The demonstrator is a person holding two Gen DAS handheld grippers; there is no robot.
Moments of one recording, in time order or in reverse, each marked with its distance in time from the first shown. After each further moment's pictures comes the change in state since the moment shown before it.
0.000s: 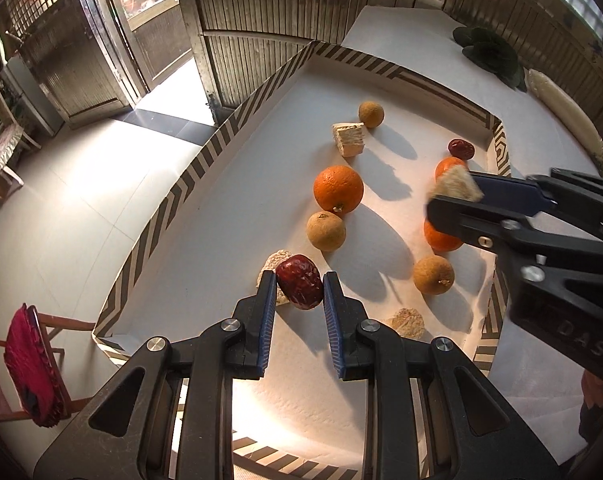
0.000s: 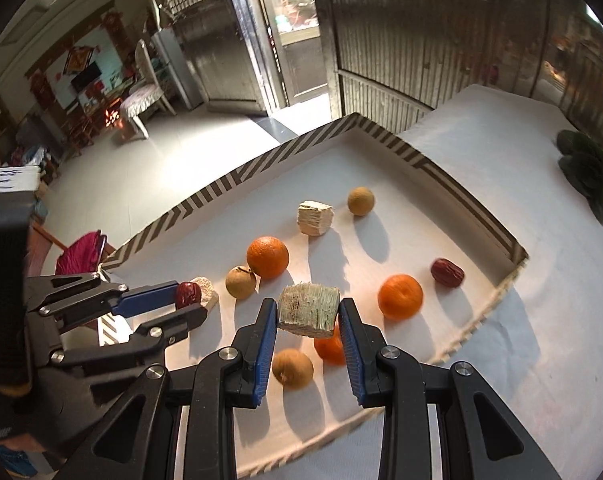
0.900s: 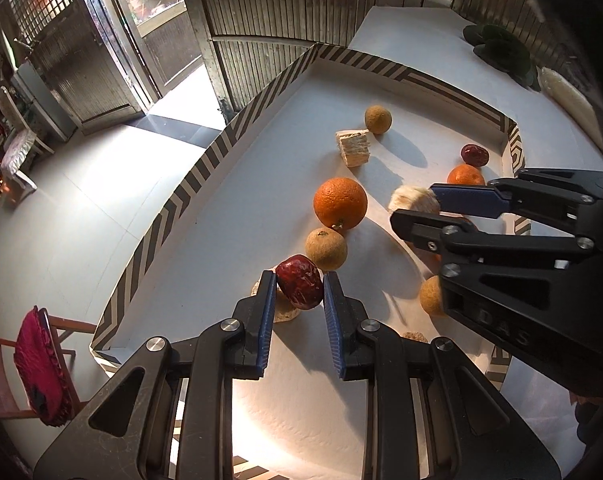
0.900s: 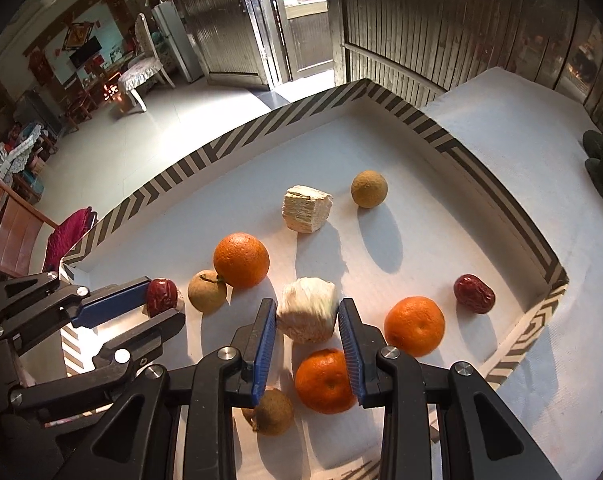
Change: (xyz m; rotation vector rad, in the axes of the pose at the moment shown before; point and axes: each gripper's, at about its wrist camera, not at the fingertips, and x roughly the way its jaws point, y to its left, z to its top) left arm 0.007 -0.009 0.005 0.003 -0.018 0.065; right arm 0.049 -0.015 0.019 -0.029 0.084 -0.007
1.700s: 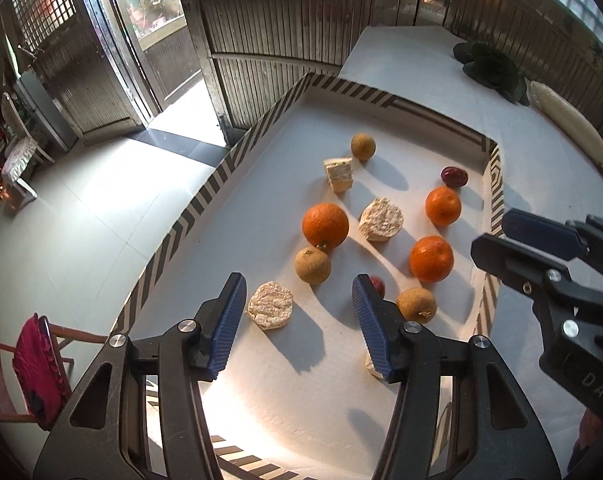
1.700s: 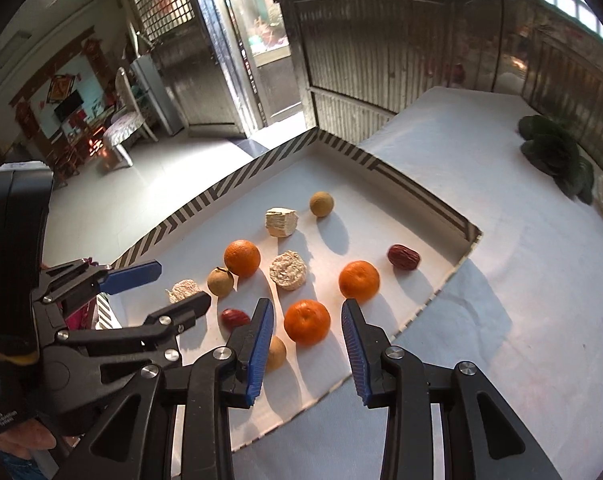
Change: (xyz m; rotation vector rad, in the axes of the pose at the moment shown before) left arm -0.026 -0.006 0.008 0.005 -0.060 -0.008; right arm -0.086 -0.001 -0.058 0.131 -0.173 -0.045
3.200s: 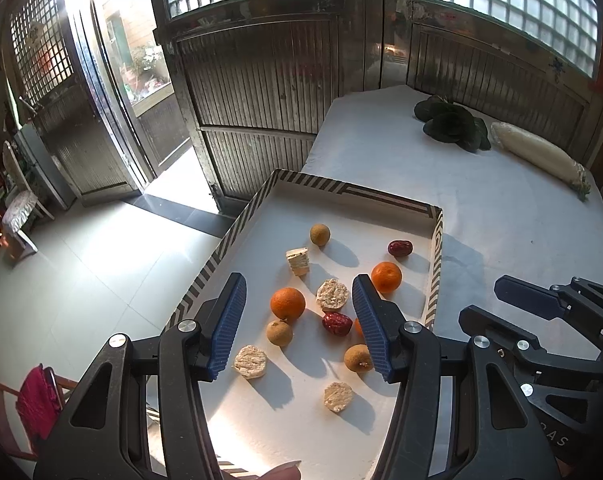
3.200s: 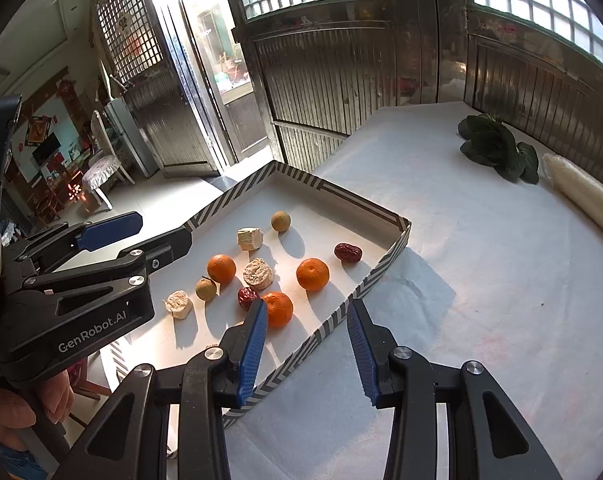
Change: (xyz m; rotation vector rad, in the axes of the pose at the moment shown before) left arm -0.054 -0.036 0.019 0.060 -0.223 -0.013; right arm -0.052 -0.021 -0.021 0.097 -0.115 -0.063
